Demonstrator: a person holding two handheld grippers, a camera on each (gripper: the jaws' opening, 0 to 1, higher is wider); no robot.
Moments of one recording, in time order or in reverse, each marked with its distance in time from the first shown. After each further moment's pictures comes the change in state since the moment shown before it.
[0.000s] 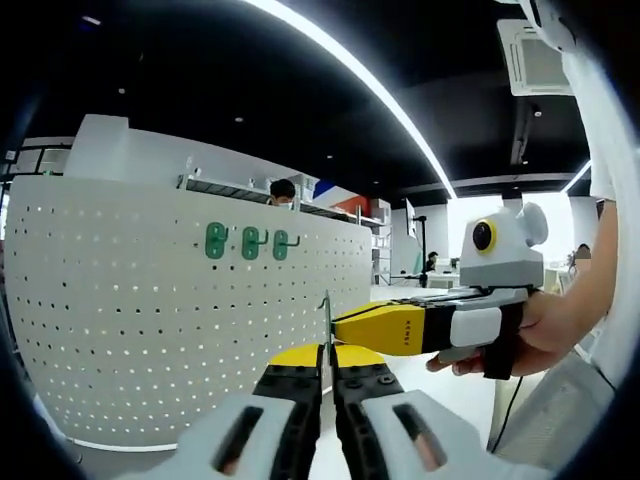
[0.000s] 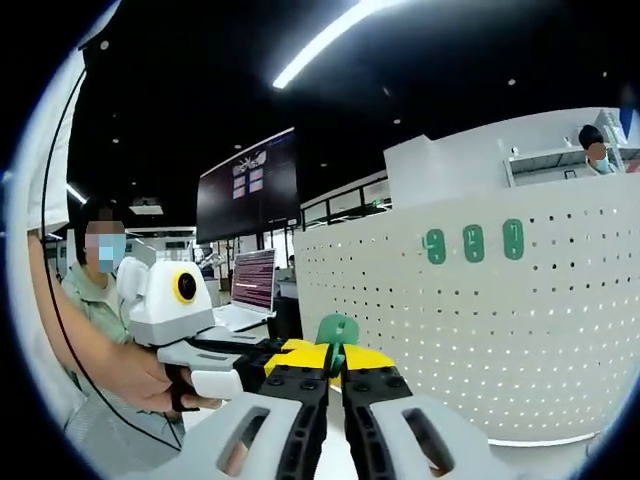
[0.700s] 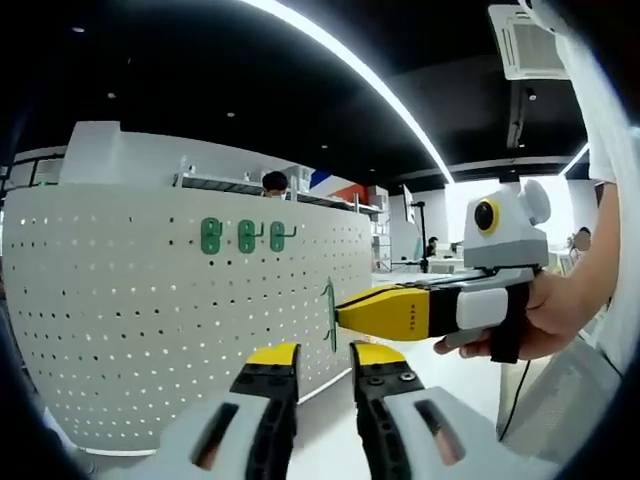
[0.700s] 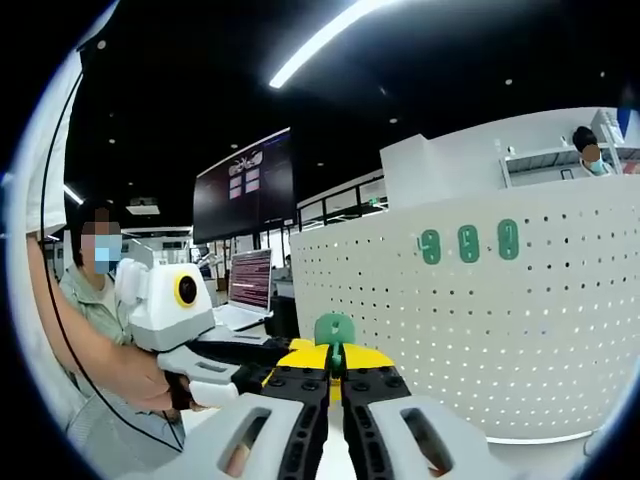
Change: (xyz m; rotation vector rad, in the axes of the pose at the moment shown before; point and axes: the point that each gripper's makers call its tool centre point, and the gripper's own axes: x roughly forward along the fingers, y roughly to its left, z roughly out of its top) left arm 0.003 0.002 -0.009 0.043 0.054 0.004; right arm -0.003 -0.004 0.001 0.004 0.007 -0.014
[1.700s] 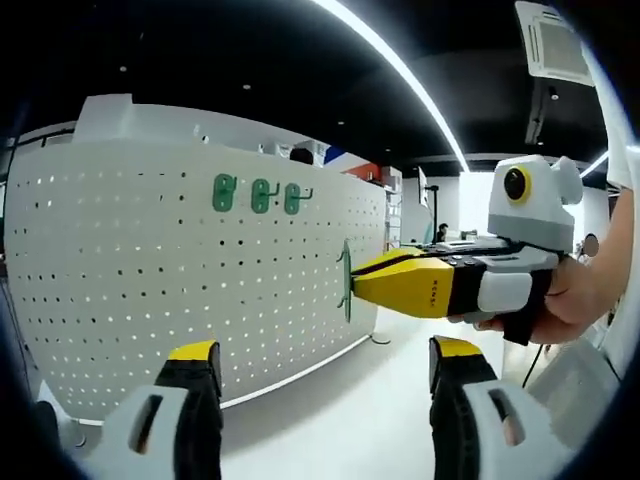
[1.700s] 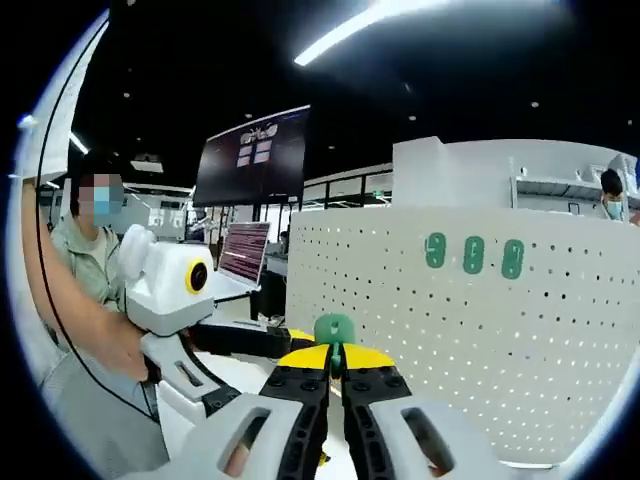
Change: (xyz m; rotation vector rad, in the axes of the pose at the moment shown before) left arm 0.002 0.009 -0.029 -0.064 0.099 0.045; right arm 0.005 0.001 -0.006 -0.193 0.067 -0.028
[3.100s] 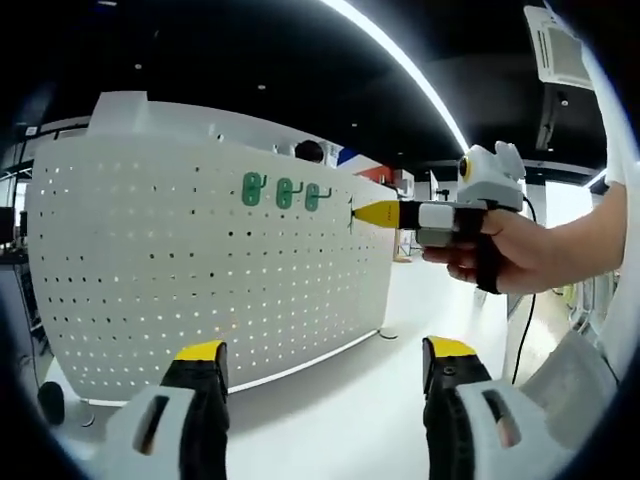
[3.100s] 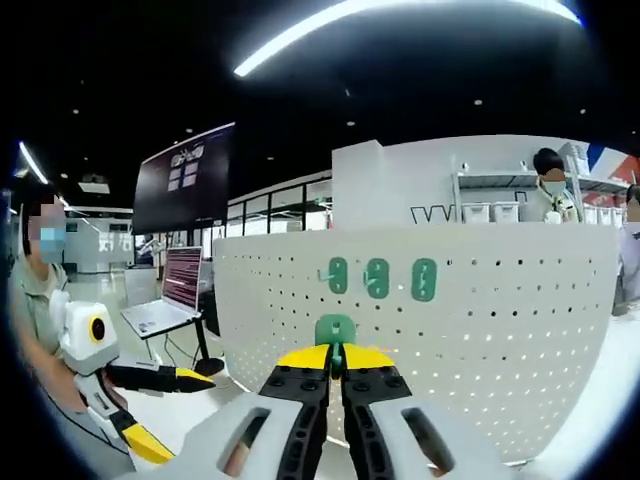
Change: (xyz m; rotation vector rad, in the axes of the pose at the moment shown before) left arm -0.035 0.013 -0.012 -0.031 -0.005 0.054; right arm -0.003 -0.107 0.026 0.121 -0.030 -0.268
